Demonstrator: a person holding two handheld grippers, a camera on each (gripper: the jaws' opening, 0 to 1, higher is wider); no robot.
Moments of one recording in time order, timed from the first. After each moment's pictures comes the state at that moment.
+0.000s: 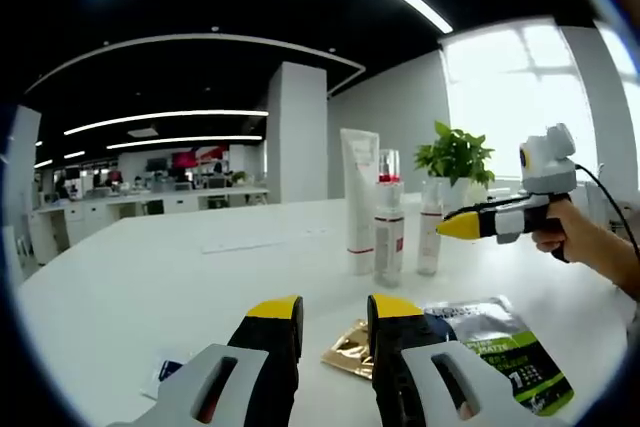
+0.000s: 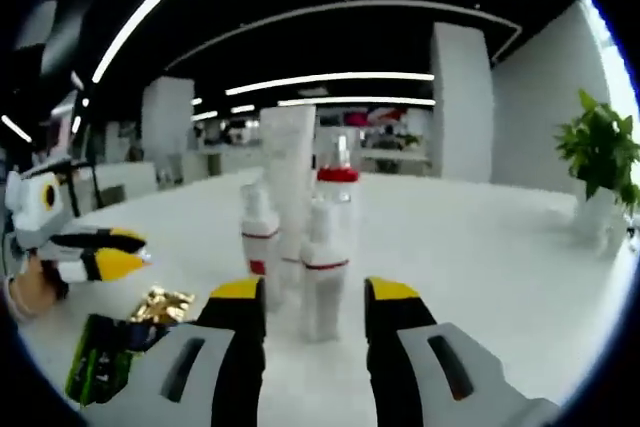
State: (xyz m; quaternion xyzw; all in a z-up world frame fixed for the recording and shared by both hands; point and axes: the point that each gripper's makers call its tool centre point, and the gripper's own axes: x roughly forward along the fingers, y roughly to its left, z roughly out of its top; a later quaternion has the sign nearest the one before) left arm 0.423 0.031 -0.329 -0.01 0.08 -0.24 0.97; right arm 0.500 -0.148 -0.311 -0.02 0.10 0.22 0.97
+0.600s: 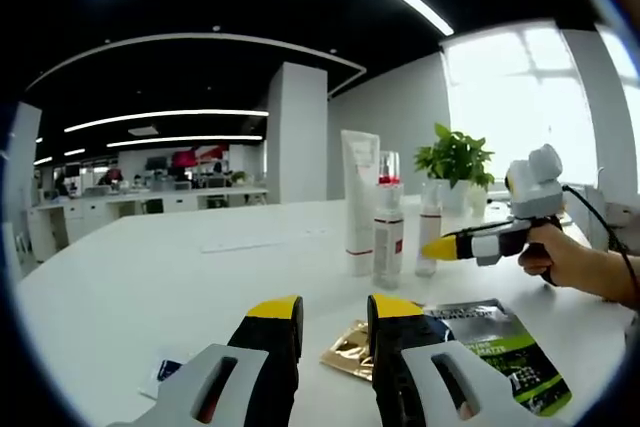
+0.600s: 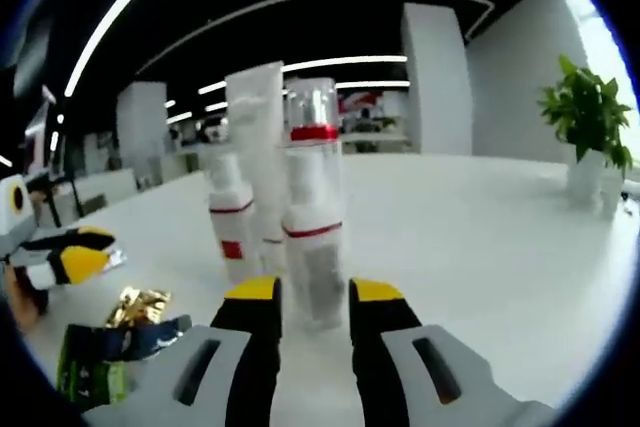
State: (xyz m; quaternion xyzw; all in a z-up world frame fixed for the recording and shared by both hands) left arm 0.425 0.033 -0.328 -0.02 0.08 -0.24 0.97; right arm 0.498 -0.148 -0.336 -0.02 0.13 0.18 0.97
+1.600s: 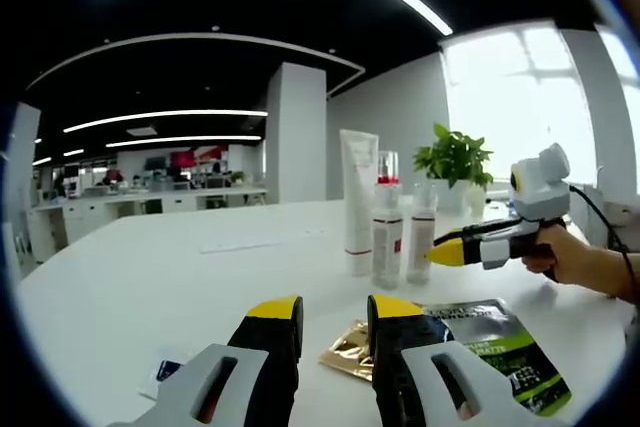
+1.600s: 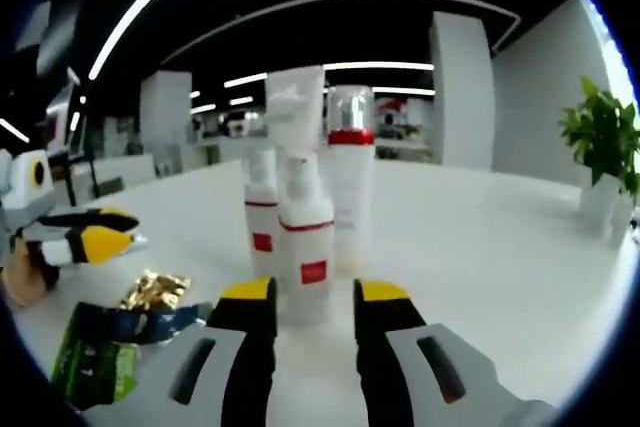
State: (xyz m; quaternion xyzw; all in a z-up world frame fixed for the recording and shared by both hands) left arm 0.425 0.032 -0.327 -0.02 0.08 -0.24 0.97; right arm 0.492 -0.130 -0.333 -0.06 0.11 0.22 0.97
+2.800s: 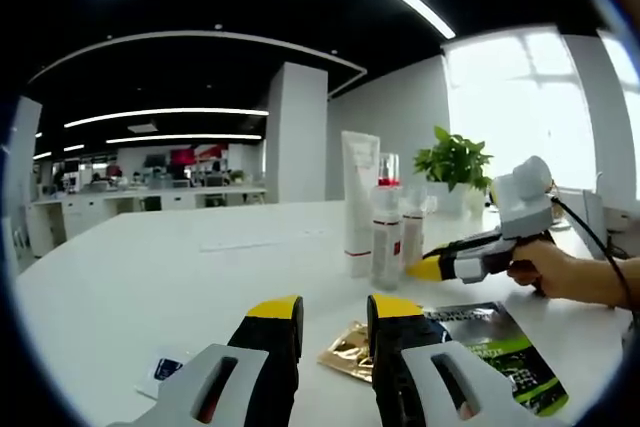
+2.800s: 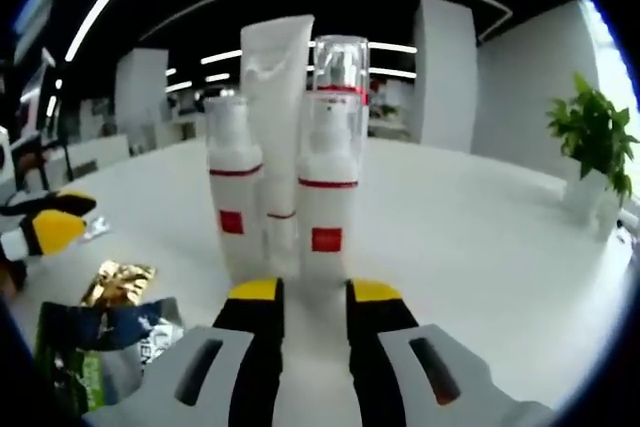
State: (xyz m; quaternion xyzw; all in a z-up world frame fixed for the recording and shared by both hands) left arm 0.424 0.032 -0.326 -0.03 0.08 -0.25 0.97; right arm 0.487 -0.138 -0.360 -0.07 0.16 0.17 0.97
